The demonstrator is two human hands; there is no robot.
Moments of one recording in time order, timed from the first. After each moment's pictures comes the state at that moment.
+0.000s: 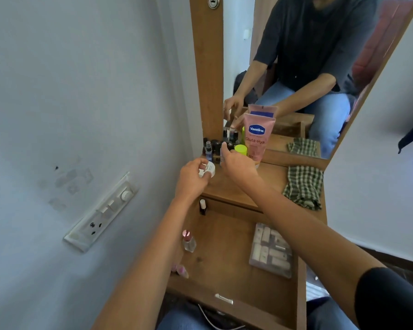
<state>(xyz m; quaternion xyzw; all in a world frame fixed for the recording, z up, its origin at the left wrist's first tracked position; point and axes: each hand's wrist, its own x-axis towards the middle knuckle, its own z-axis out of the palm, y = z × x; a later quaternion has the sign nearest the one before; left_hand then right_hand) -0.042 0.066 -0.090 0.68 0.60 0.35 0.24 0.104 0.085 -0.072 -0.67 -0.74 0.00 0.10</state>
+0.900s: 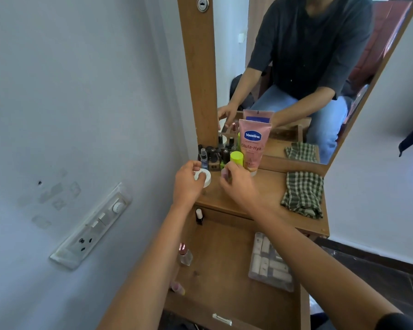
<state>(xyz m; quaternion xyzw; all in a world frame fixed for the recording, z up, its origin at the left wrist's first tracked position) -0.032 0.093 -0.105 0.64 0.62 0.40 0.22 0.118 0.066 -0.101 -0.63 -0.69 0.14 0.34</state>
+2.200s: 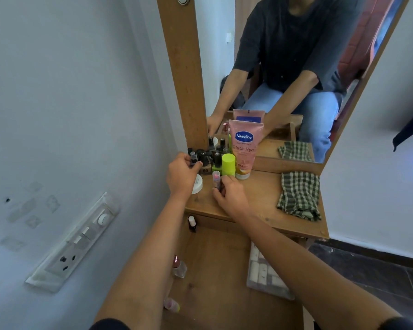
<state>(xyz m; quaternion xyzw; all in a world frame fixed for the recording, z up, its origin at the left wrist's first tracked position) -0.015 0.140 -0.101 0.62 0.65 0.42 0.17 0.119 0.074 -0.137 -0.65 -0.67 0.16 0.34</state>
